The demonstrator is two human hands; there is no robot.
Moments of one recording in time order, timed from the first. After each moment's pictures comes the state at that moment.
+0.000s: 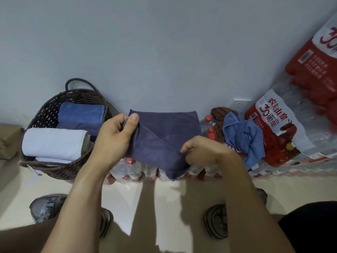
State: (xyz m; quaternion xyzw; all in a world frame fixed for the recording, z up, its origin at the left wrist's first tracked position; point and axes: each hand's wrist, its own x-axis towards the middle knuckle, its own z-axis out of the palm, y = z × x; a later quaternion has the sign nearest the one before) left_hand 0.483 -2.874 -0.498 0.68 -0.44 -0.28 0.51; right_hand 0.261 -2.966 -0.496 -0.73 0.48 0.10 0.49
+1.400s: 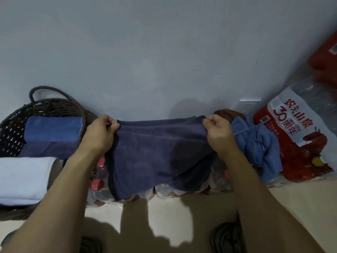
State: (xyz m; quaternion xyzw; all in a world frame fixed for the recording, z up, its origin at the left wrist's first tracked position) left_hand 0.564 -2.992 -0.593 0.82 -0.45 -0.21 0.29; right_hand 0.258 -3.090 -0.600 -0.60 0.58 -0.35 0.42
